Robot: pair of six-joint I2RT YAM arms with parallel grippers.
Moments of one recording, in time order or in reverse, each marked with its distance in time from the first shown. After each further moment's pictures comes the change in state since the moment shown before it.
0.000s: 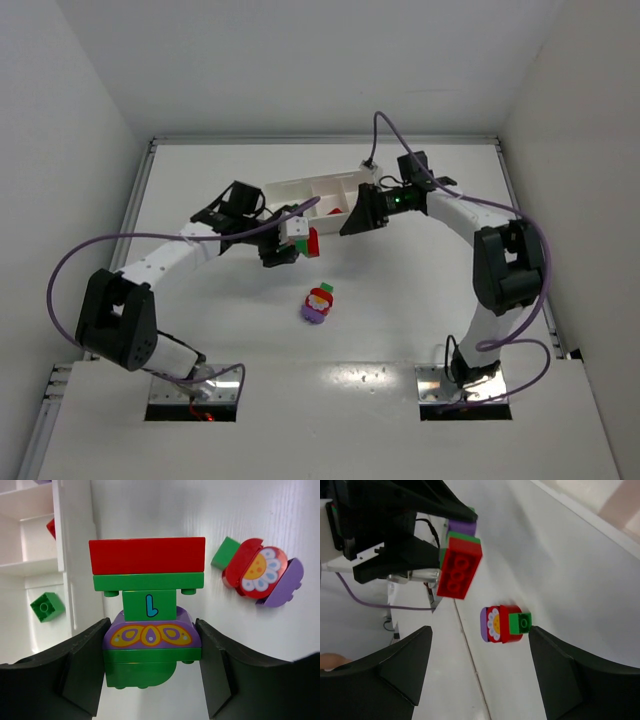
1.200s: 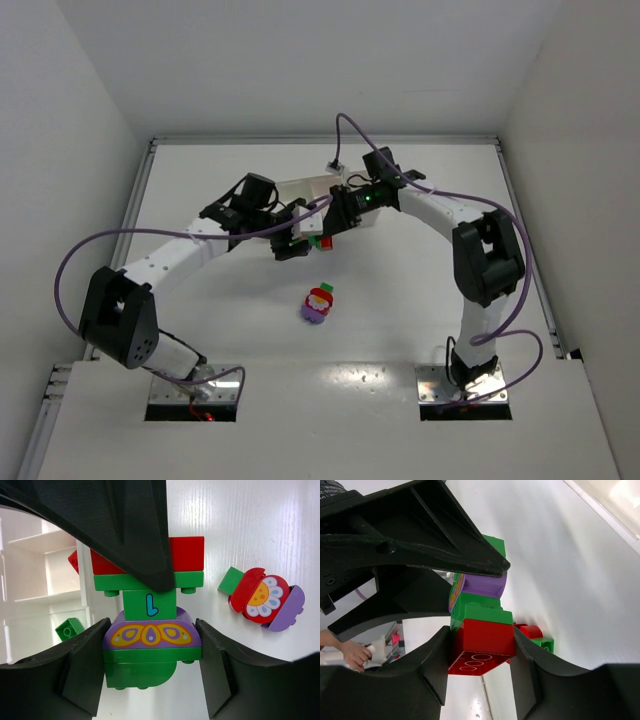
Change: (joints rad) left arm -0.091 0.019 0.091 0.016 -0.041 -0.053; right arm 0.163 0.112 0.172 -0.038 0.010 0.019
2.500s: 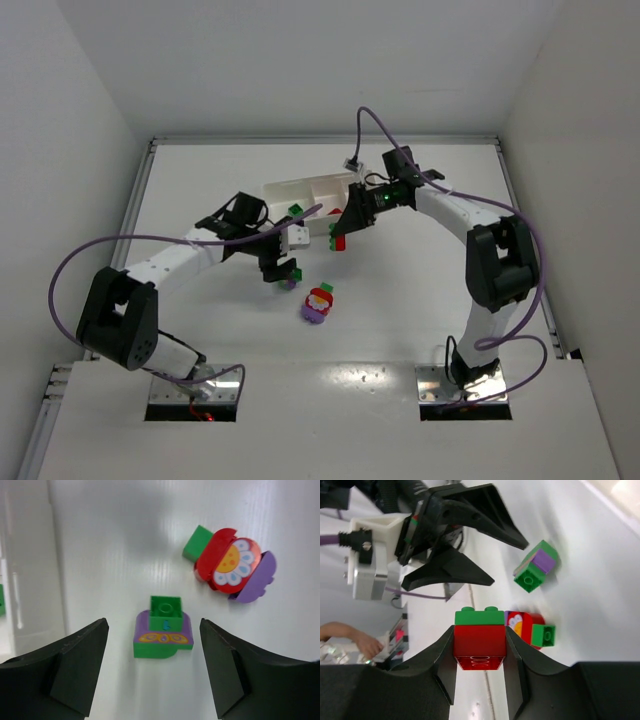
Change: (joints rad) left arm 0.069 -0.014 -0.160 -0.017 0.032 0.000; right arm -0.087 -0.071 -0.058 -0.039 -0.080 -0.079
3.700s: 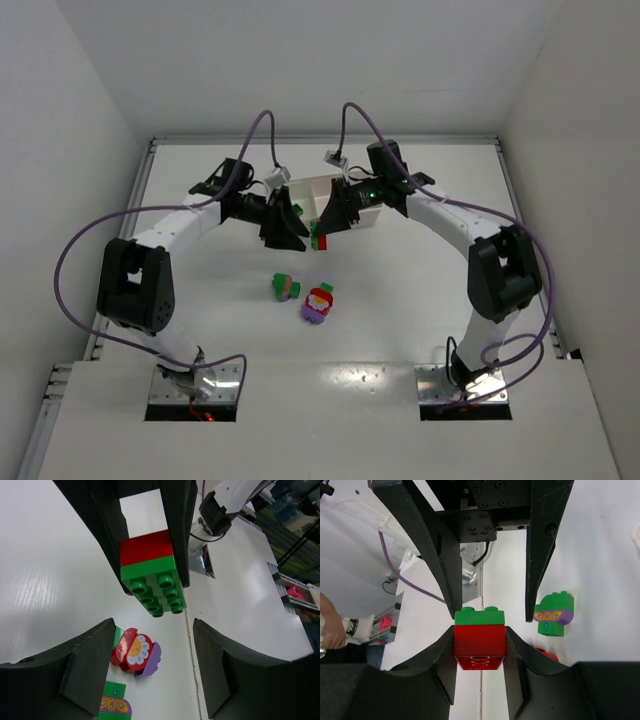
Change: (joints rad) left arm 0.146 0.203 0.277 -0.084 0.729 -0.437; right arm 0.108 -0.065 -0.009 0.227 -0.081 0.066
